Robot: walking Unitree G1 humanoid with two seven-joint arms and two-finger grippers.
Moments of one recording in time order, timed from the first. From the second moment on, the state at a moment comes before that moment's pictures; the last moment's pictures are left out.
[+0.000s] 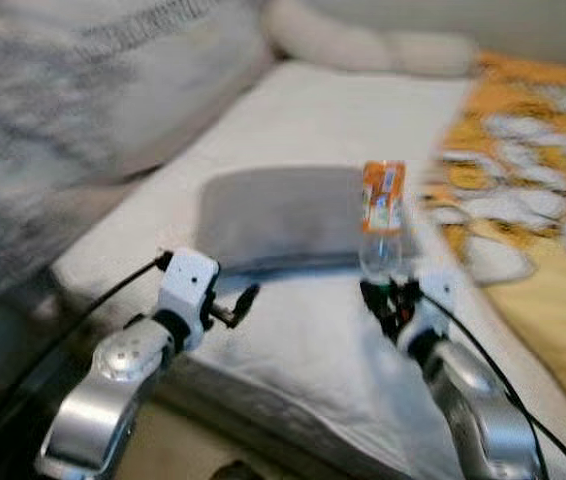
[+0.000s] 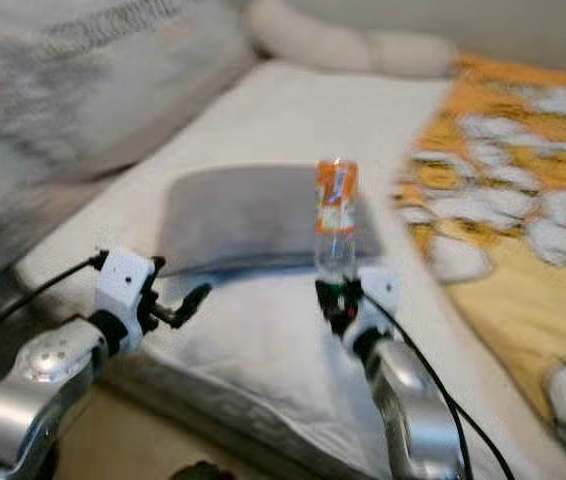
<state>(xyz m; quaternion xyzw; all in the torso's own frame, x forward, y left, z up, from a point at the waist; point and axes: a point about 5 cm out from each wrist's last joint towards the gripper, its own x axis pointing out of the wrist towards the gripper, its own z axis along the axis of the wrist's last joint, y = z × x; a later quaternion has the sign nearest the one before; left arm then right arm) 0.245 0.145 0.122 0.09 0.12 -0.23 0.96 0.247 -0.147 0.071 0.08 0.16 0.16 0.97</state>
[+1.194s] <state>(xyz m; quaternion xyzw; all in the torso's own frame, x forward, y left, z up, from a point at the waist) 0.231 0.165 0.124 0.06 0.07 -0.10 0.99 0.231 -0.133 0.073 0.05 0.19 0.25 0.95</state>
